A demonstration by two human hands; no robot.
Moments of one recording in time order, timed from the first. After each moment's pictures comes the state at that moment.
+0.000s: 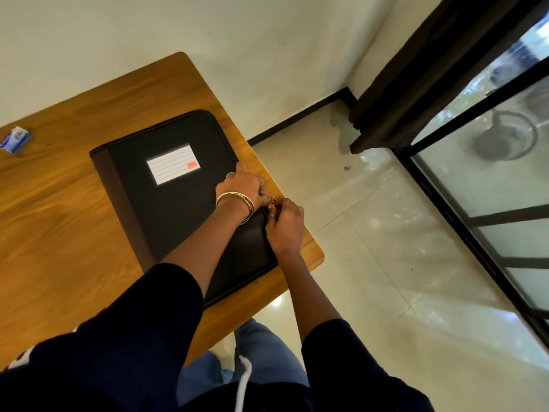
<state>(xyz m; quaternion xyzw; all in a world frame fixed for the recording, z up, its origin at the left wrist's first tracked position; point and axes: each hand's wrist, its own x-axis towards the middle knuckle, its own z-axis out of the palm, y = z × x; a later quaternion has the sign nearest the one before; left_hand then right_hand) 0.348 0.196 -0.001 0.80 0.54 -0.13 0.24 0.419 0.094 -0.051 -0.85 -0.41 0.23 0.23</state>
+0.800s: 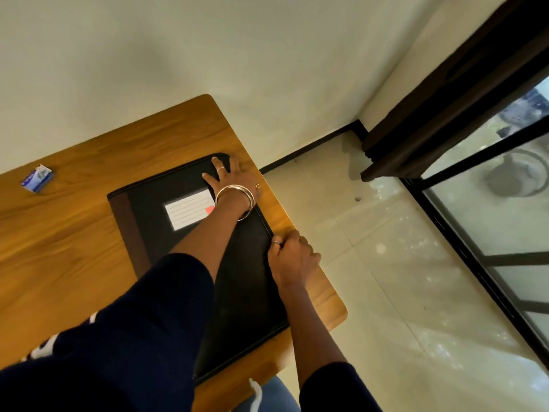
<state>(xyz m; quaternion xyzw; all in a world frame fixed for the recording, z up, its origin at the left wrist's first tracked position) 0.338 0.308 -0.011 0.75 0.60 -0.17 0.21 0.401 0.146 -0.036 -0.89 -0.40 0.21 0.08</state>
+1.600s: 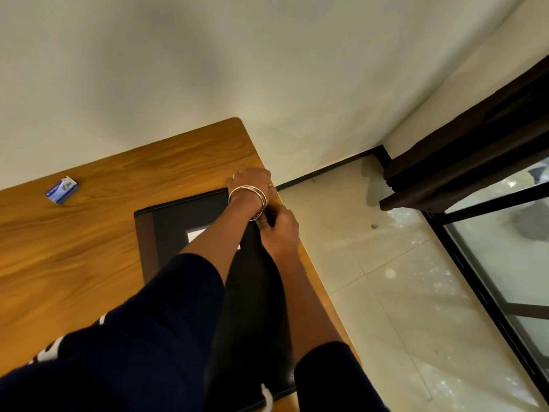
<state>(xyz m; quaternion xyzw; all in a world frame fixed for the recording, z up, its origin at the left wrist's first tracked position) 0.334 0.377 -0.004 0.74 0.63 -0.07 0.21 0.385 0.276 -0.031 -0.80 -0.41 0.36 0.25</state>
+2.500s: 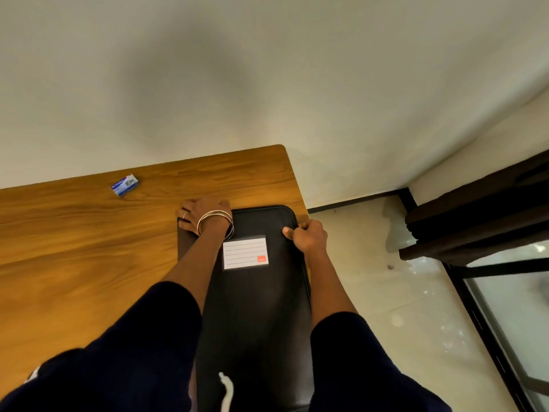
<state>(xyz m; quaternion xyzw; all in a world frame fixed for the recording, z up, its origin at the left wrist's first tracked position) 0.208 0.364 -0.019 0.33 0.90 0.08 0.26 0.394 0.315 -0.018 -0.80 -0.35 0.44 0.21</state>
